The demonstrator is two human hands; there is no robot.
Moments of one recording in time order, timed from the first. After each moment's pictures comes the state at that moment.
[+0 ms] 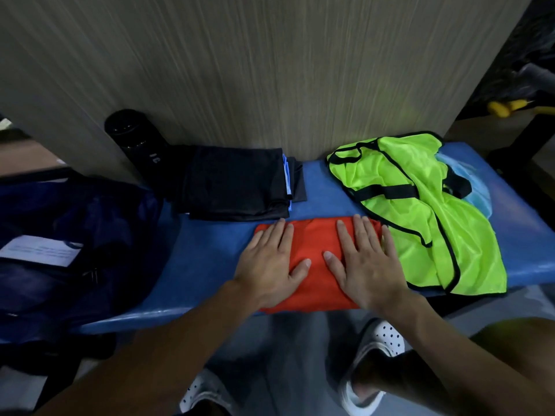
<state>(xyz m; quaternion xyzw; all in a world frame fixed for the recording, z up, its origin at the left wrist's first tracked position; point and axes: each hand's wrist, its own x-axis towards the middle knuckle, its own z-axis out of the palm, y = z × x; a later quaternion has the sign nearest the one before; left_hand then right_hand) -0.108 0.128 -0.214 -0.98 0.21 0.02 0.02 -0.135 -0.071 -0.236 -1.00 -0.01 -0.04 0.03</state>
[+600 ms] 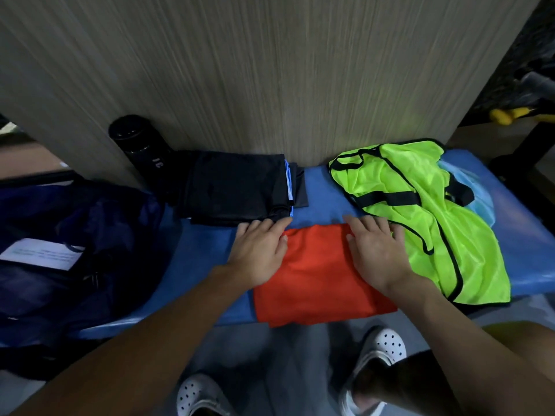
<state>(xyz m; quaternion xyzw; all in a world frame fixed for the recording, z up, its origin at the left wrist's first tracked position) -0.072 0.145 -0.207 -0.98 0.17 0.00 -0.08 -0.102 -0.090 -0.223 -0.99 -0.02 -0.08 0.08</state>
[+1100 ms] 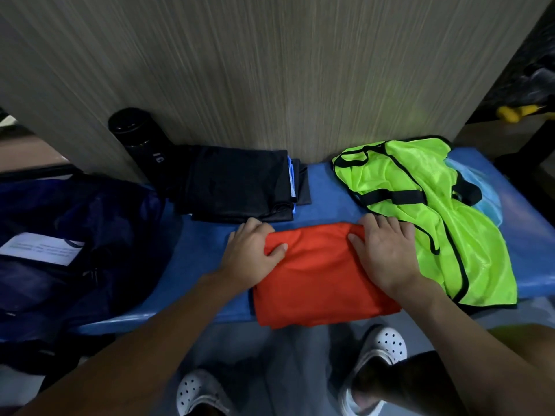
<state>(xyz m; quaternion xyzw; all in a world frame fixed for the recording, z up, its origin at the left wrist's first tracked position) -0.076 0.161 -0.216 -0.98 0.10 0.01 -0.20 -0.097 -0.093 -0.228 -0.99 0.01 -0.14 0.06</state>
